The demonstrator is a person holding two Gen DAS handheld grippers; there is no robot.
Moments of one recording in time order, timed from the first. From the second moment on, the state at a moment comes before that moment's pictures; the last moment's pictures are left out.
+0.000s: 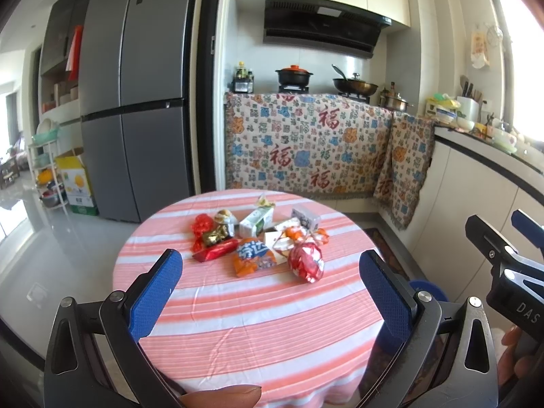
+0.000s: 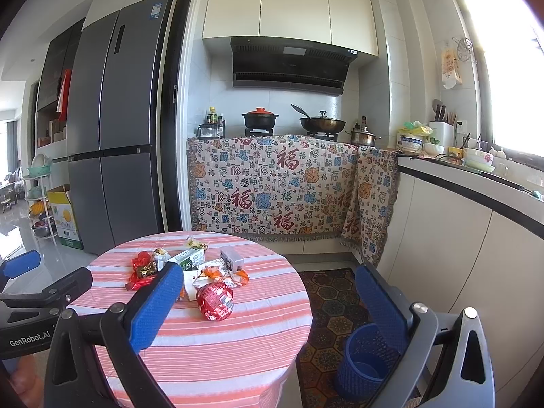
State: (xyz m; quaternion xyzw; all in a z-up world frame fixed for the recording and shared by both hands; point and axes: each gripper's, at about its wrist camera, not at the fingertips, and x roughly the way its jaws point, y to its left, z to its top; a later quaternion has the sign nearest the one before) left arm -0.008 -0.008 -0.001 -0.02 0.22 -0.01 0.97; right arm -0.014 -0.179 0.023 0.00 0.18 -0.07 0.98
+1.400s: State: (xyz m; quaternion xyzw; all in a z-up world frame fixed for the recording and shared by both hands) left arm -0.005 -0.003 -0.010 -0.03 0.23 -0.01 0.97; right arm -0.015 -0.178 0.020 0.00 0.19 -0.08 0.98
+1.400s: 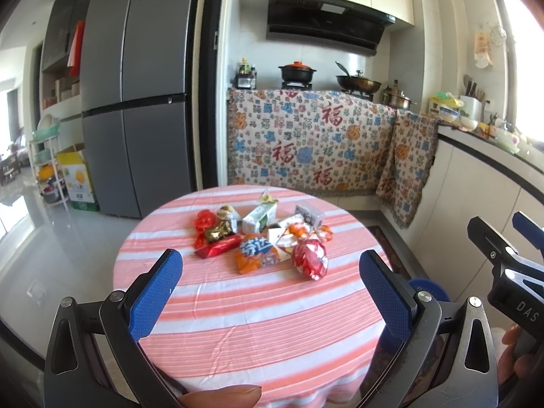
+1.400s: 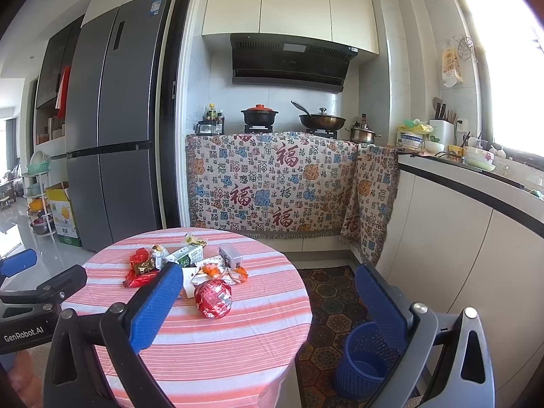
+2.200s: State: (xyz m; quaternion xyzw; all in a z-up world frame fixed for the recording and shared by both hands) left arm 0.064 0.043 -0.103 -0.04 0.33 0.03 0.94; right arm 0.038 -0.179 -0.041 0.00 0.25 -0.06 0.97
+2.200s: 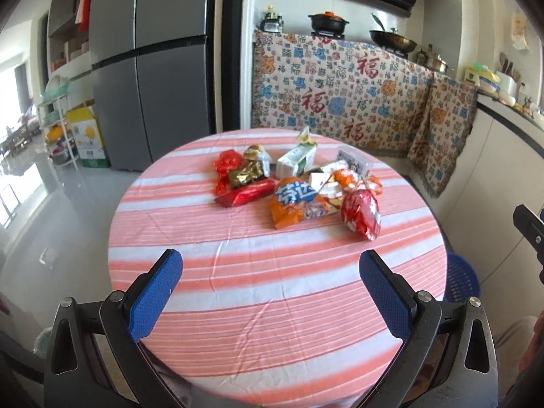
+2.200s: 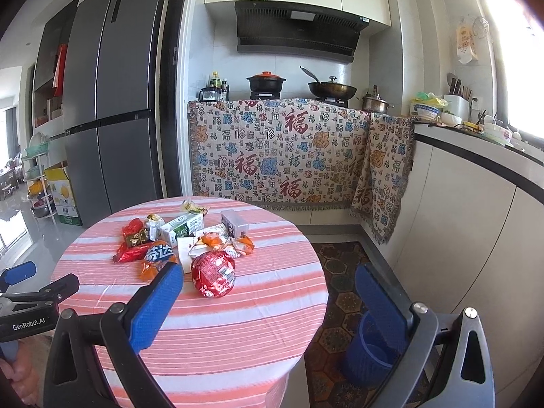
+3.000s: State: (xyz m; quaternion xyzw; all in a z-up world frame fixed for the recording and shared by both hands) left arm 0.188 0.091 -0.221 -0.06 0.46 0.00 0.89; right arm 0.164 -0.143 -0.184 0.00 0.41 0.04 0.91
